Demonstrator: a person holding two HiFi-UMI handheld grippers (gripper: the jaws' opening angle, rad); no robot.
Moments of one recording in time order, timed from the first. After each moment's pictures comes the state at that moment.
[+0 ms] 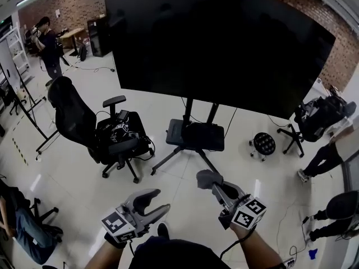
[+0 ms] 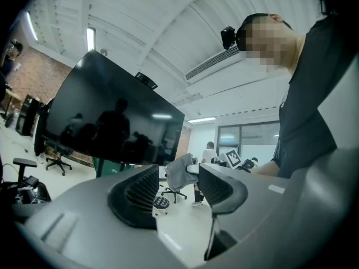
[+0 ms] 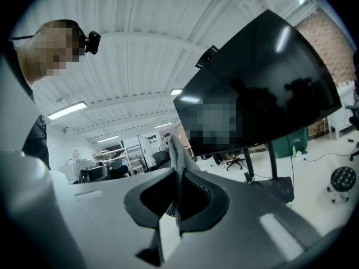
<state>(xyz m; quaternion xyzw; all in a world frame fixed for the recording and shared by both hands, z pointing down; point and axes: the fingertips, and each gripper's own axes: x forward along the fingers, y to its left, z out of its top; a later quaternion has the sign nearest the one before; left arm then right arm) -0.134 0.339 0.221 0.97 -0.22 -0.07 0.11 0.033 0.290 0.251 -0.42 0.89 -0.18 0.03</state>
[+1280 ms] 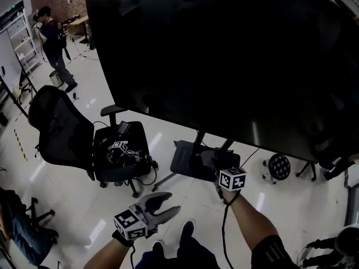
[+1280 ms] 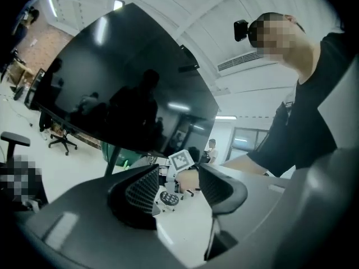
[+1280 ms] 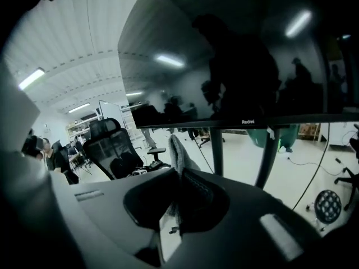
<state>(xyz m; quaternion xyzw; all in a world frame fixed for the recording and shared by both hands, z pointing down) -0.086 0.040 0.302 0.95 -0.24 -0.04 0.21 0.070 -0.170 0.446 -0.47 0.84 -0.22 -0.15</state>
